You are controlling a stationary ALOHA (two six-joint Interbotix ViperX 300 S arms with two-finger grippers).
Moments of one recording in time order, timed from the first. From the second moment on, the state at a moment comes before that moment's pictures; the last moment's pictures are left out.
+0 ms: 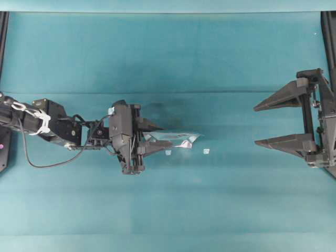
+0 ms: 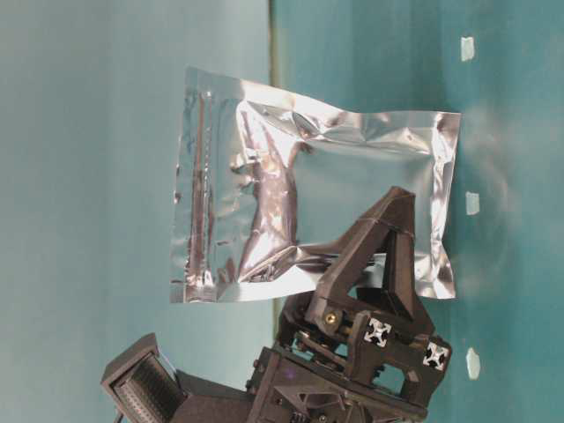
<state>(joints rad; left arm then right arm) 0.02 0.33 0.80 0.02 -0.77 -0.08 0.02 -0.83 0.96 0.00 0.29 0.07</state>
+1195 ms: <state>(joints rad) 0.01 0.33 0.81 0.02 -0.77 -0.08 0.00 -0.83 0.97 0.00 0.29 0.07</state>
